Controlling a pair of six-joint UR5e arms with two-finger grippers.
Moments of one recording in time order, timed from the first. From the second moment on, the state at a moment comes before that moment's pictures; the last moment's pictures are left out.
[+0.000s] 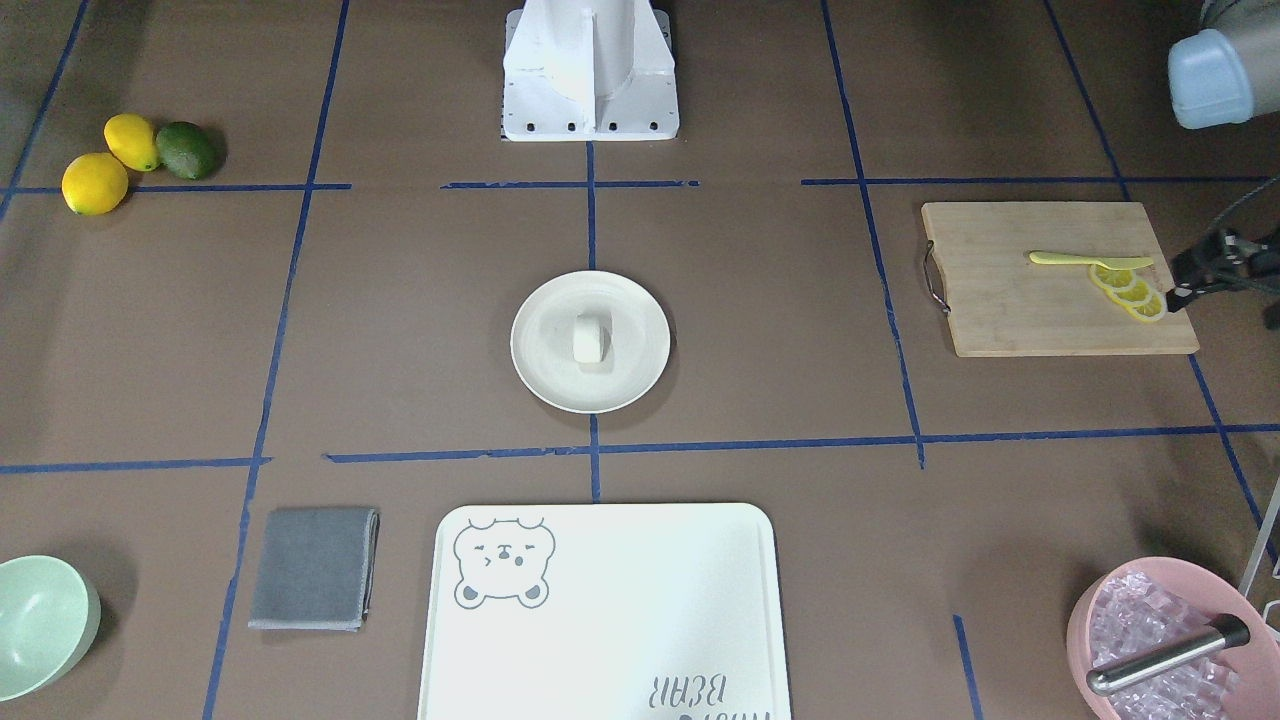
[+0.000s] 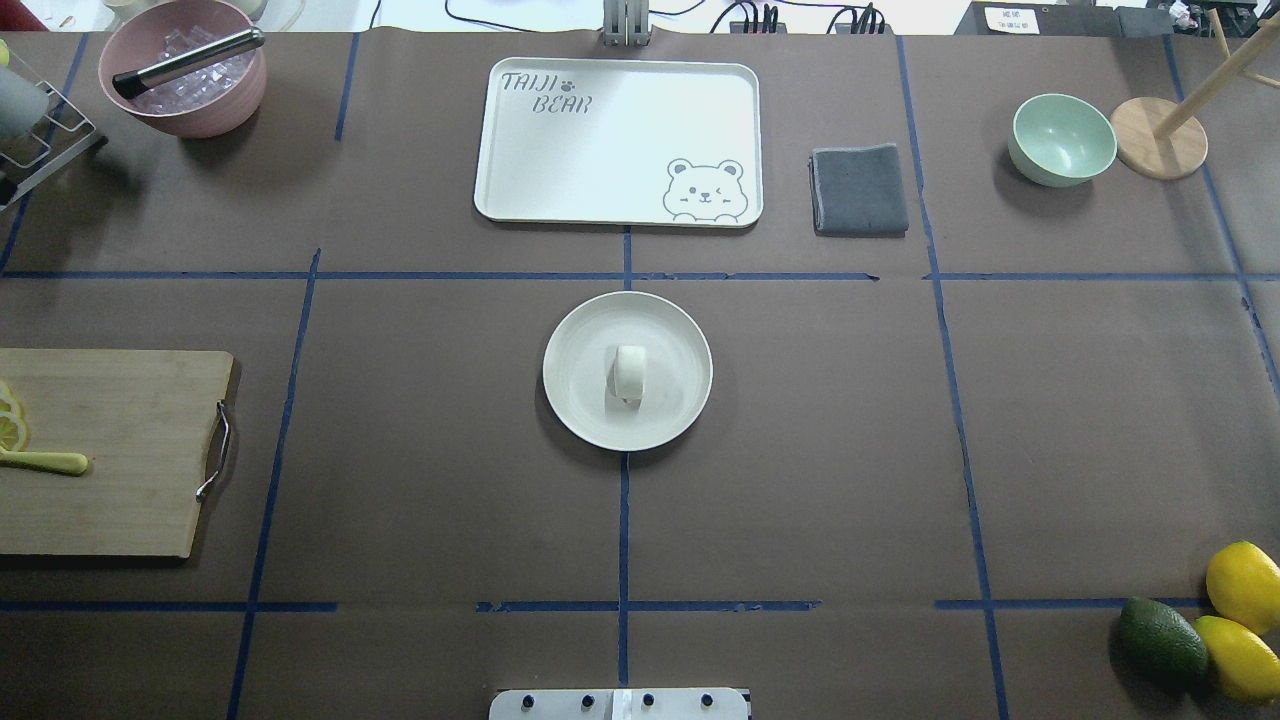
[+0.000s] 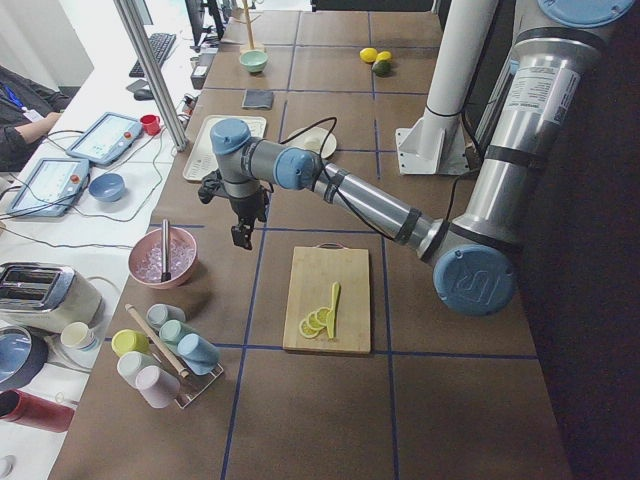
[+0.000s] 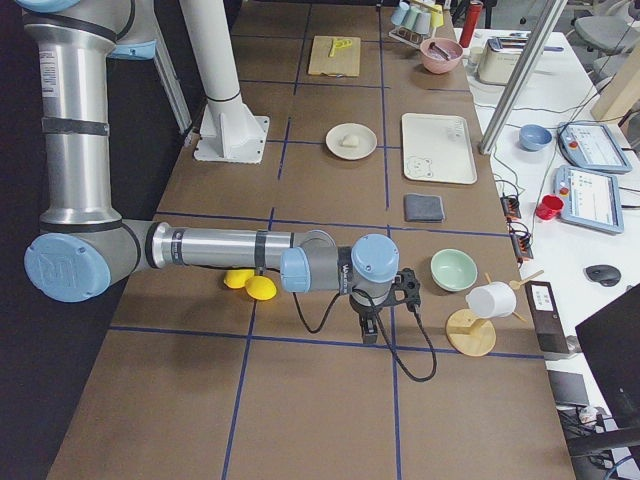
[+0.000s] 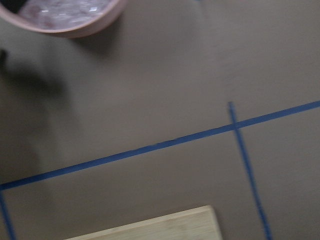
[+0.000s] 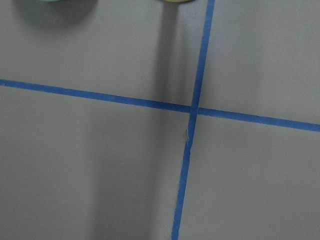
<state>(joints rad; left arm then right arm) -1.39 -1.82 -1.74 -1.32 -2.31 -0.01 1.55 -1.60 1.60 -1.49 2.41 -0.06</state>
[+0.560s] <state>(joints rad) -1.58 -1.70 -1.54 -1.33 -2.41 0.19 1.58 -1.60 1.60 -1.49 2.42 -0.06</state>
